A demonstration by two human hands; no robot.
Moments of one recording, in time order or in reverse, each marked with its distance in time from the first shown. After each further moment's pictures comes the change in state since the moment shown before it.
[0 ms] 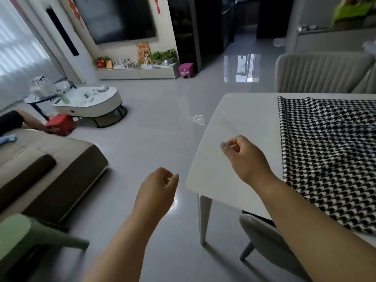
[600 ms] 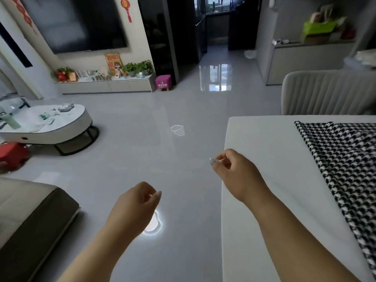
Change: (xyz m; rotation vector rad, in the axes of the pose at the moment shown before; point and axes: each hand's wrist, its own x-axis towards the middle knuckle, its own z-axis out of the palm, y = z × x) left_hand 0.307 -0.055 -0.053 0.066 -0.160 0.102; right_hand 0.221 -0.075 0.125 -0.100 0.064 0.053
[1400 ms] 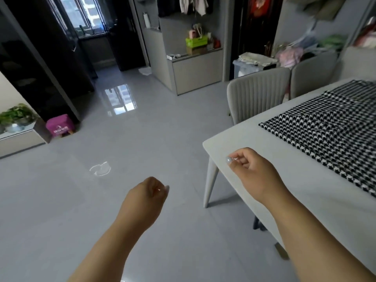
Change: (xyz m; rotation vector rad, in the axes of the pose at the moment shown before) left_hand 0.387 0.031 -0.037 0.006 -0.335 0.616; right_hand 0.208 -0.066 0.086 0.039 0.591 0.401
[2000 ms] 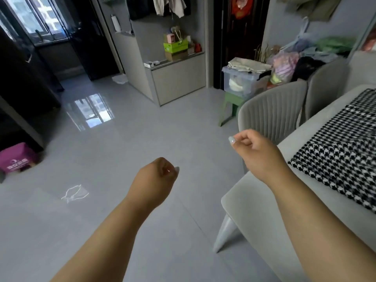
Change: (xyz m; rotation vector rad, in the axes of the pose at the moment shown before) left_hand 0.366 0.050 -0.013 -0.010 -0.092 0.200; right_hand 0.324 -0.043 0.062 -0.012 0.203 0.072
